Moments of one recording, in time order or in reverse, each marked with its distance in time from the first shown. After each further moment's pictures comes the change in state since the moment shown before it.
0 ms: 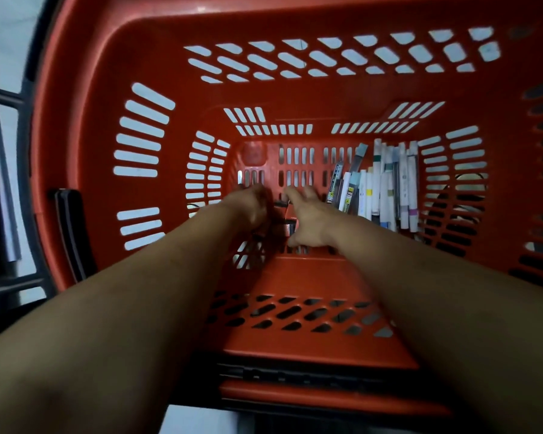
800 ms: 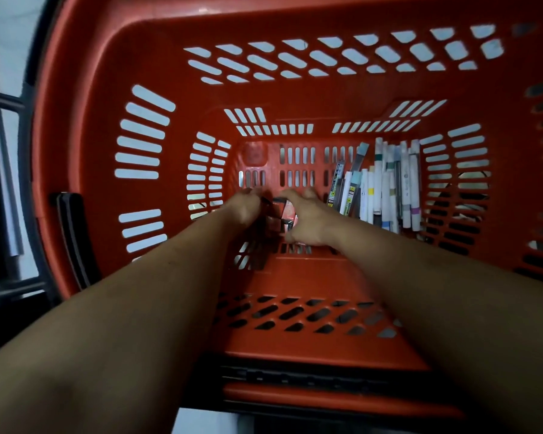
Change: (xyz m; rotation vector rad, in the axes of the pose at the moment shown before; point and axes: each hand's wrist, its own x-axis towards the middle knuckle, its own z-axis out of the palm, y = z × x) left_hand -0.020 -0.001 0.013 -0.893 -0.016 -0.288; right_hand 0.000 -0.003 0.008 0.140 0.014 0.017
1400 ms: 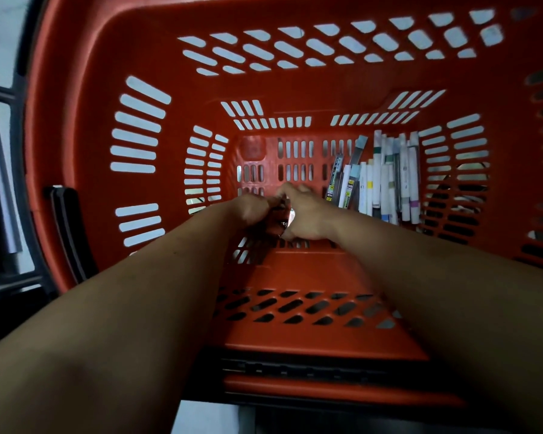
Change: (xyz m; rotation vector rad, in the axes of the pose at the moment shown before) left_hand -0.009 0.001 0.013 0.146 -0.128 -0.063; right_hand 0.003 0.001 0.002 0.062 -0.018 -0.060
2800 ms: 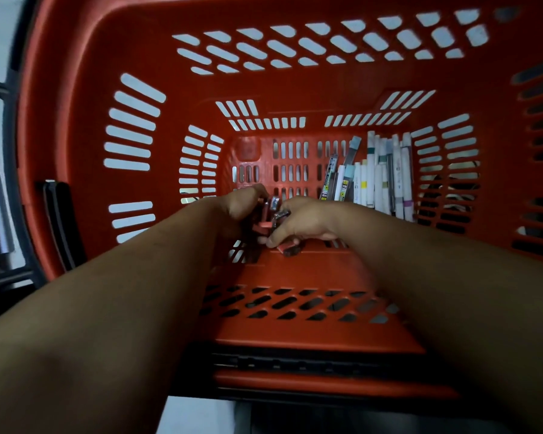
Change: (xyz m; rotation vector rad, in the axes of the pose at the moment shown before) left_hand -0.006 0.005 -0.007 -0.020 -0.129 -0.085; right_hand -0.008 -0.005 0.000 0.423 -0.330 0.179
